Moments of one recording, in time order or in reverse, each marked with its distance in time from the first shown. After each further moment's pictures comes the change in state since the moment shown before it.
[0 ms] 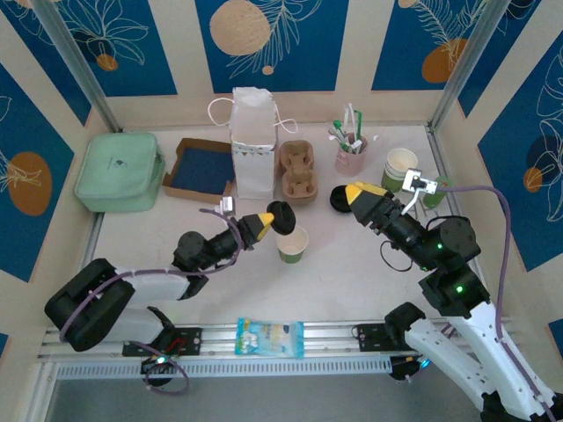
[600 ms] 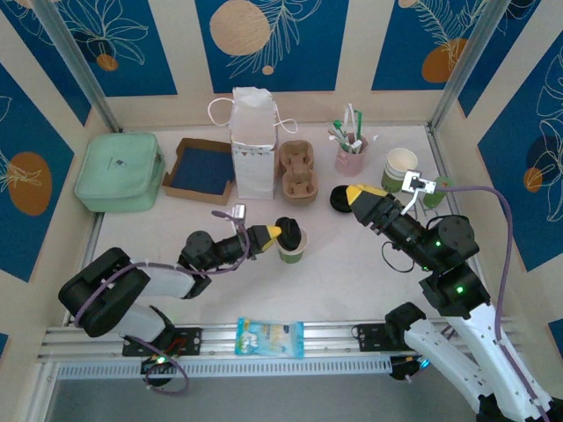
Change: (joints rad) left arm 0.000 0.111 -0.004 0.015 0.143 -0.007; right arm -0.042 -0.006 0.000 -0.053 -0.032 0.000
